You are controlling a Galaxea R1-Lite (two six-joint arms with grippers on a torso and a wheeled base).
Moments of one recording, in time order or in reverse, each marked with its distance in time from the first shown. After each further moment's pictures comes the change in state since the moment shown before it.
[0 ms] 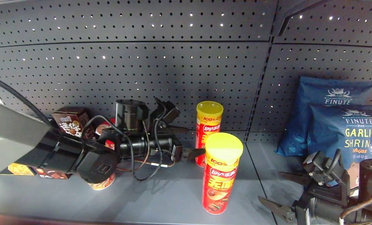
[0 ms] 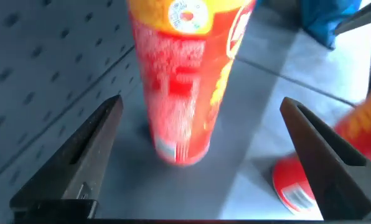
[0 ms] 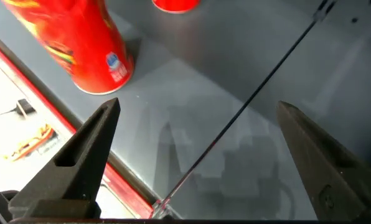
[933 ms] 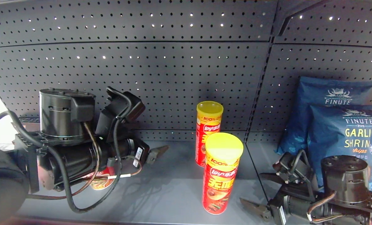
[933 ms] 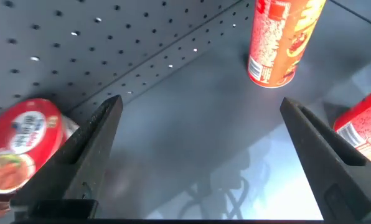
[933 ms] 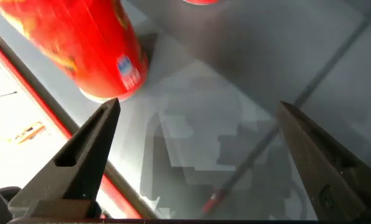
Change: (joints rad) left arm -0.056 -0.408 0.183 0.271 0.601 0.067; right arm 0.096 0.156 -0.097 0.001 -0.051 -0.004
